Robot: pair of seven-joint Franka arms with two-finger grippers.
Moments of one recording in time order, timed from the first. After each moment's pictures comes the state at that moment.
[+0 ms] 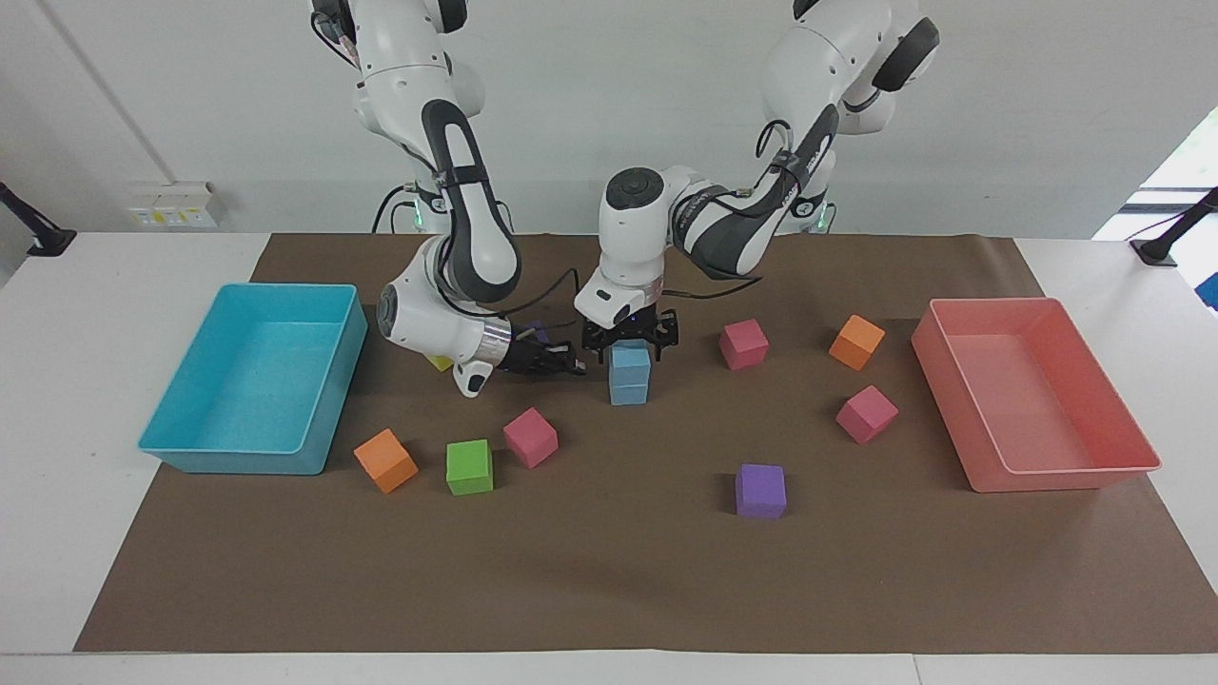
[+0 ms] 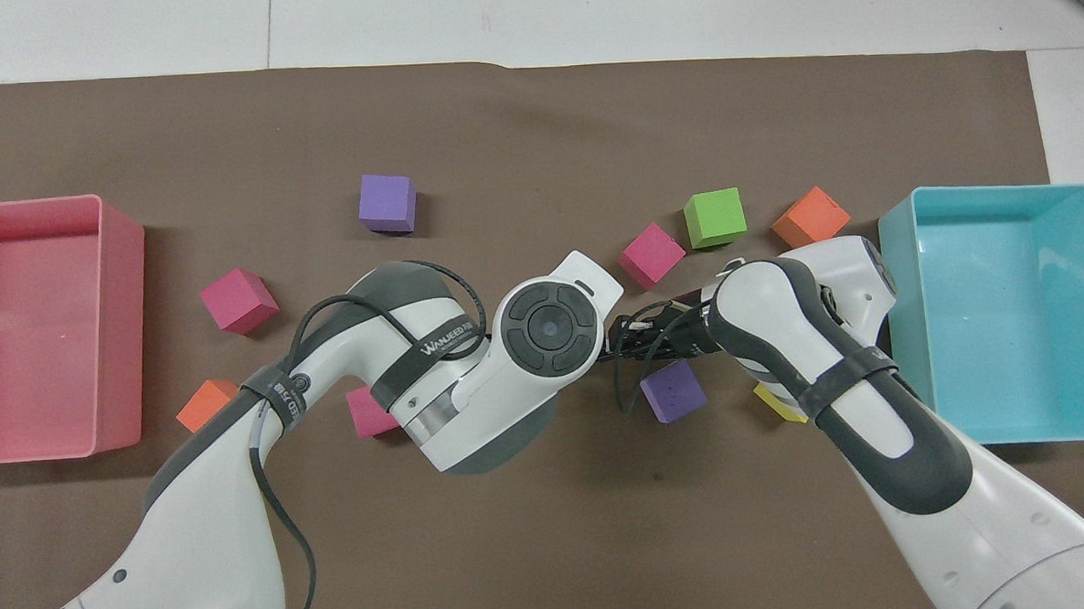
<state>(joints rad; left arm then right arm) -0.15 0.45 -0.69 -1.72 0.39 2.10 -0.97 0.31 0.34 -0.03 -2.07 1.08 2.13 -0.33</state>
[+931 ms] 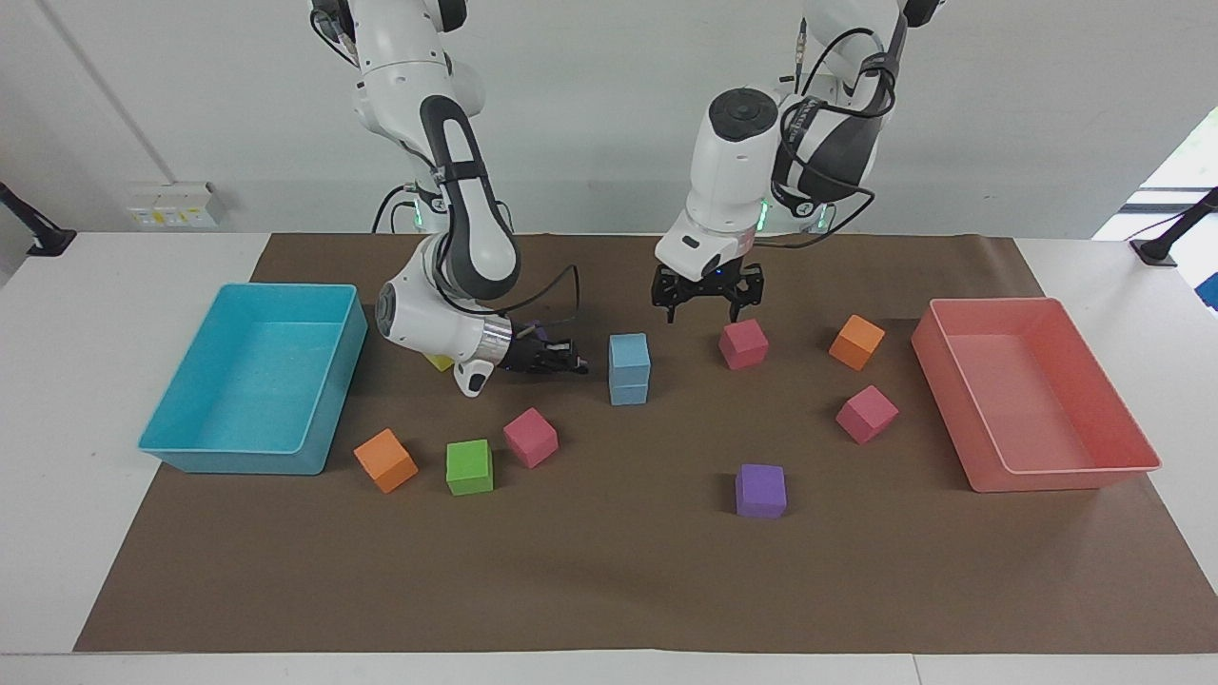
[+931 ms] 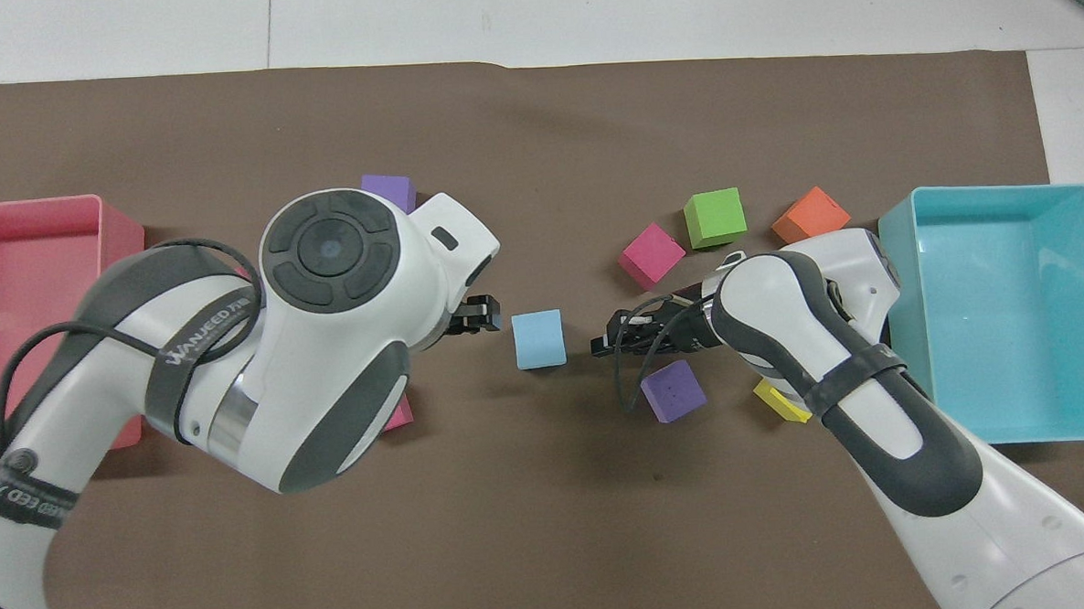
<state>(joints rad) -0.17 0.15 -0.42 -1.72 0.09 1.87 -0.54 0.31 0.33 -0.04 -2.04 1.07 2.11 -0.33</state>
